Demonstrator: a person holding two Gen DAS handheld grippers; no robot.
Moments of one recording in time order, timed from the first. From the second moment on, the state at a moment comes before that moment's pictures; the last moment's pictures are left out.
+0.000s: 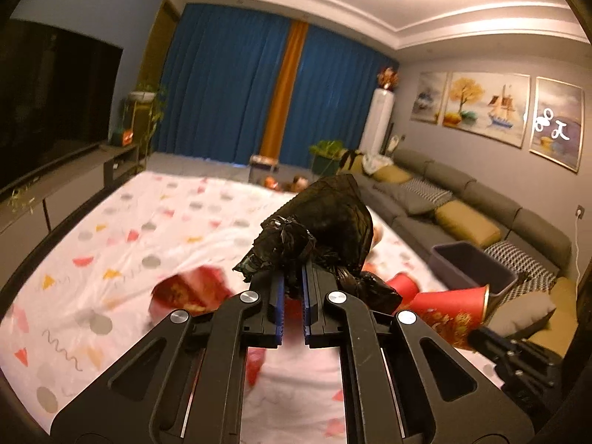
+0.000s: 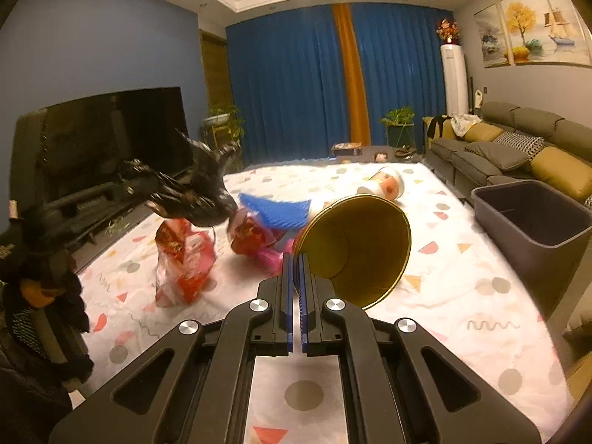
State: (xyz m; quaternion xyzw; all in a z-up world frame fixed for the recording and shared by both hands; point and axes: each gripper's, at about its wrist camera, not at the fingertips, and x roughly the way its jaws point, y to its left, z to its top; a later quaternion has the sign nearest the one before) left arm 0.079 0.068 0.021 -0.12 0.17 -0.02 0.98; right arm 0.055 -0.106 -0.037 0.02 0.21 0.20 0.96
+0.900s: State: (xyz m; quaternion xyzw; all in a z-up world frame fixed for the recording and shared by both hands) left arm 0.147 -0.096 0.039 -0.06 0.16 -0.16 0.97; right arm 0.077 -0.249 0.002 0.02 0.13 0.01 0.99
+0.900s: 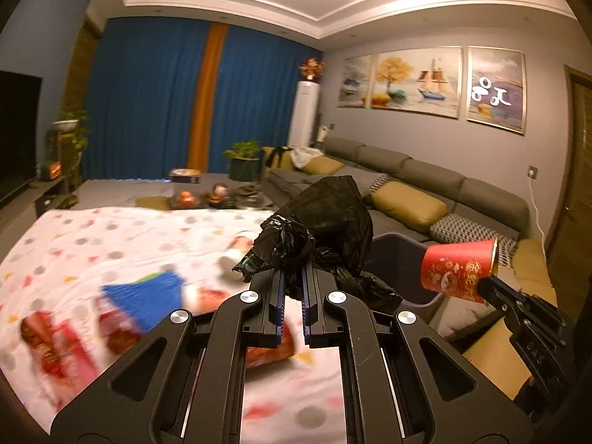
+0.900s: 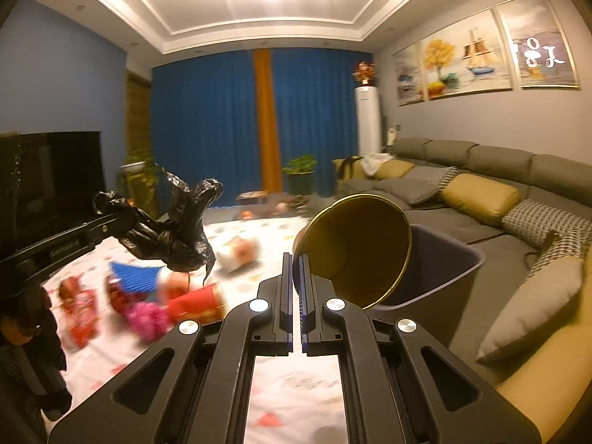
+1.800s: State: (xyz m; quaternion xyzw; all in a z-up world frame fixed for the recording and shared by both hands) left arm 0.275 -0.261 0.014 -0.02 0.20 -0.23 0.95; right arm 0.164 -0.334 -0.006 0.04 0.14 -0.07 0.99
